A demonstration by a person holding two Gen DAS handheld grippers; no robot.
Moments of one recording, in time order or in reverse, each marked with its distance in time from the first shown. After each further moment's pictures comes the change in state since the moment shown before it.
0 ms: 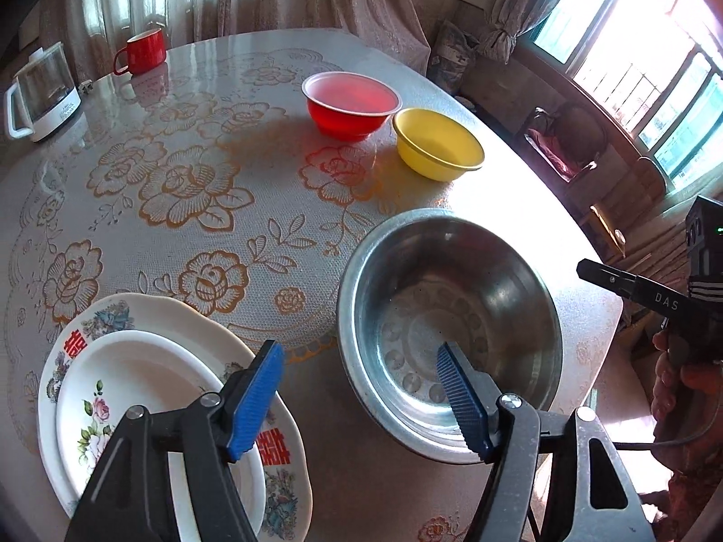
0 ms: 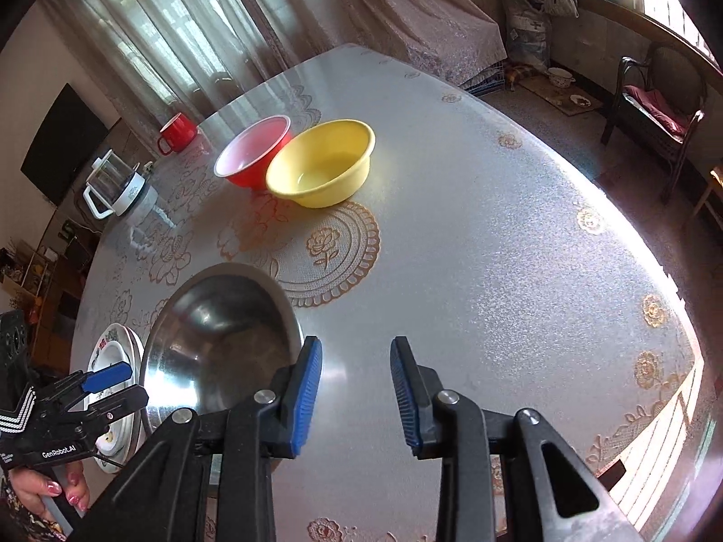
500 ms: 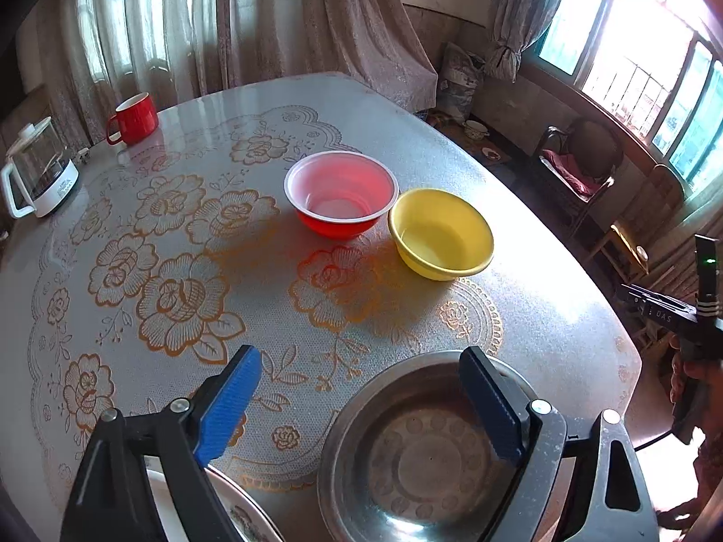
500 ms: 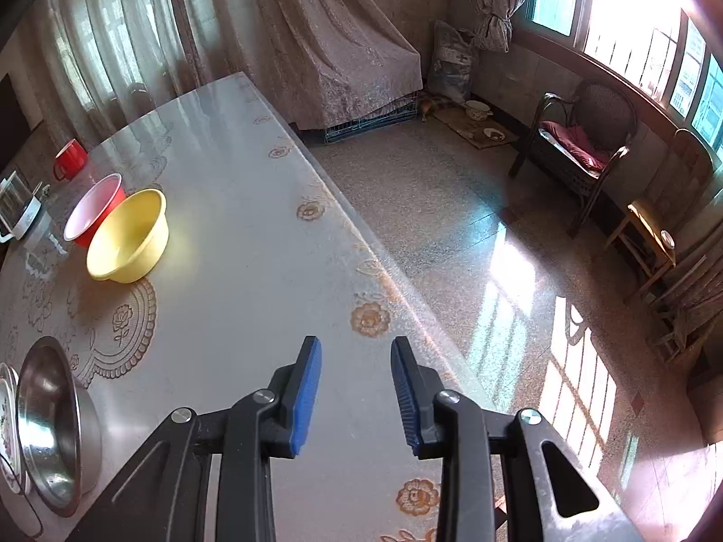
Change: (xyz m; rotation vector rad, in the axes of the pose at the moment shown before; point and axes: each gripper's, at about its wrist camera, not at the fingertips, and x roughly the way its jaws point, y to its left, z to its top) left arm 0.017 -0.033 0.093 0.042 -0.083 0.087; right arm -0.007 -0.116 0.069 -0.038 -0.056 -0.306
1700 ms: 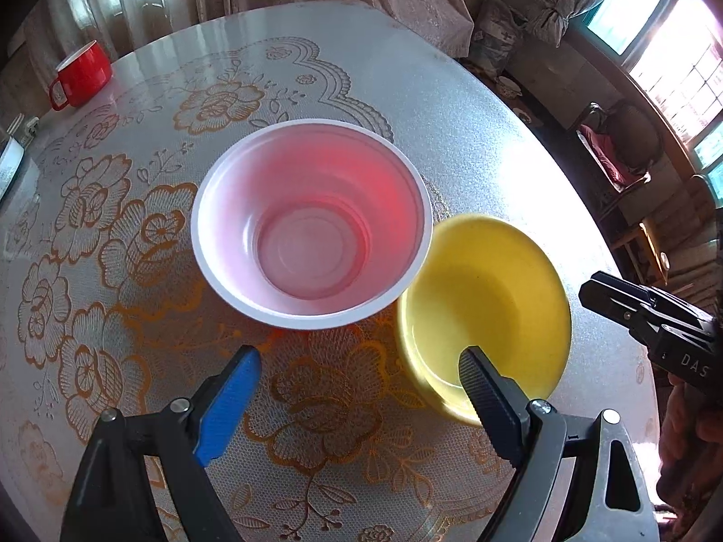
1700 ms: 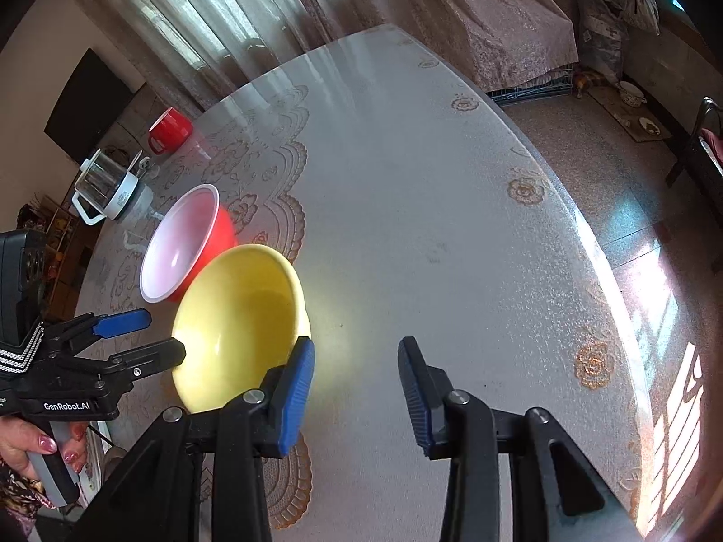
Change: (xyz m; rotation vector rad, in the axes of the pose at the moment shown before) left arm 0.147 0.002 0.084 -0.083 0.213 0.022; right arm 0.108 0.129 0.100 -0.144 0.150 0.415
